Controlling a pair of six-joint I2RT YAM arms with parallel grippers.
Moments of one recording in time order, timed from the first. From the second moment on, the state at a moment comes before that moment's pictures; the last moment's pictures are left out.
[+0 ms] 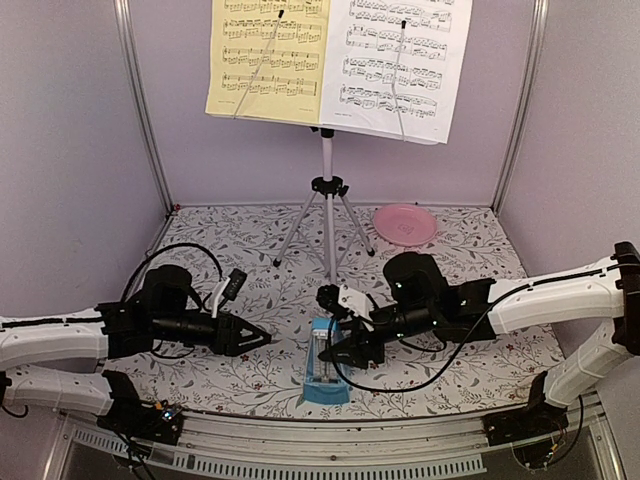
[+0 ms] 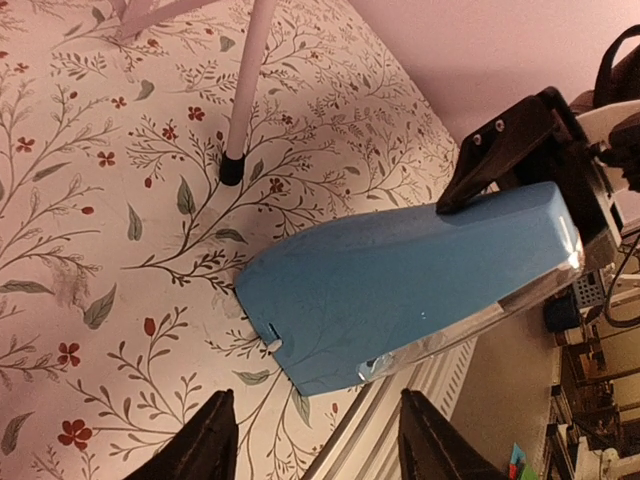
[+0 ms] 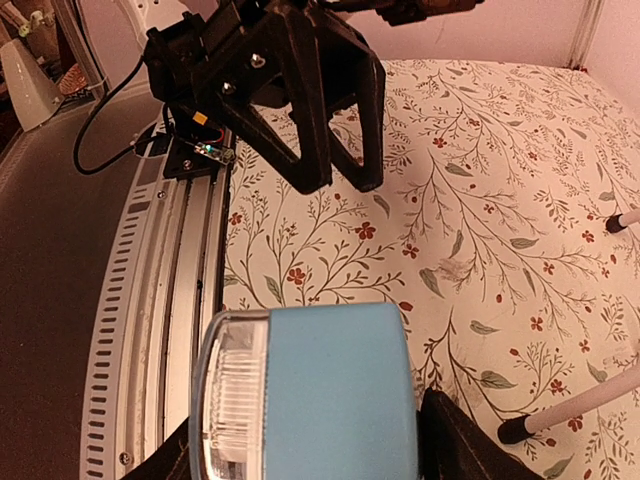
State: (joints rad) left arm -0.82 0.93 0.43 -0.02 0.40 -0.57; right arm 1.11 1.48 0.86 0.09 -0.35 -0.13
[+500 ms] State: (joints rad) left arm -0.83 1.03 0.40 0.18 0.42 -0.48; right arm 1.04 1.56 0.96 0.07 -0.48 -0.24
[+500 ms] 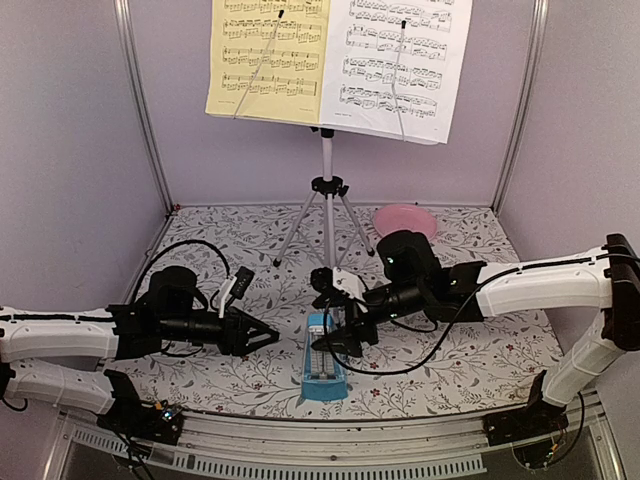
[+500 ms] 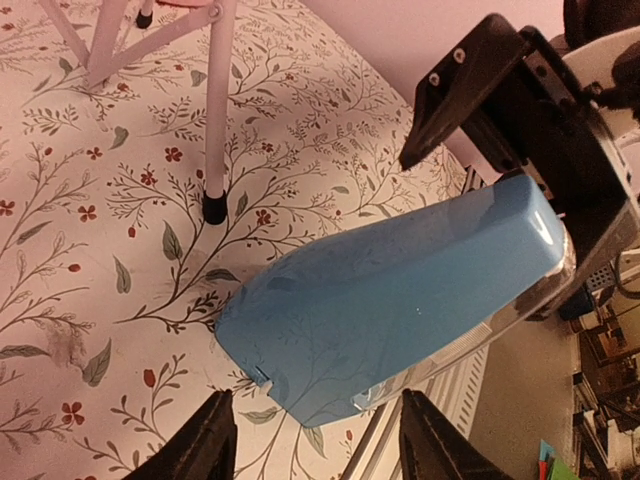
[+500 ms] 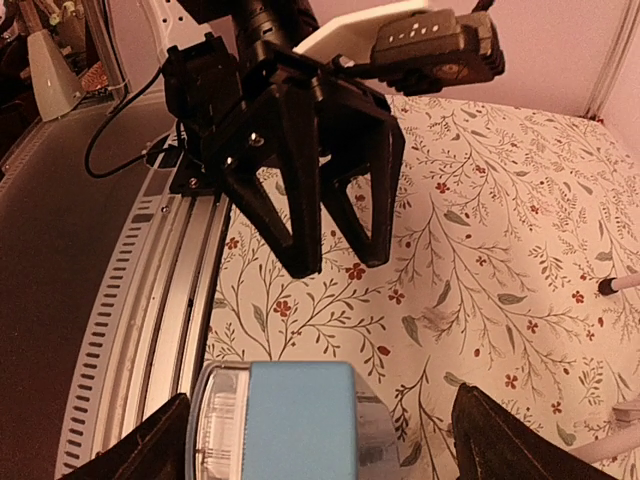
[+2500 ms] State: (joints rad) left arm -1.17 1.32 0.44 0.54 0.05 -0.37; right arm 1.34 1.38 1.04 -0.37 0.40 0.66
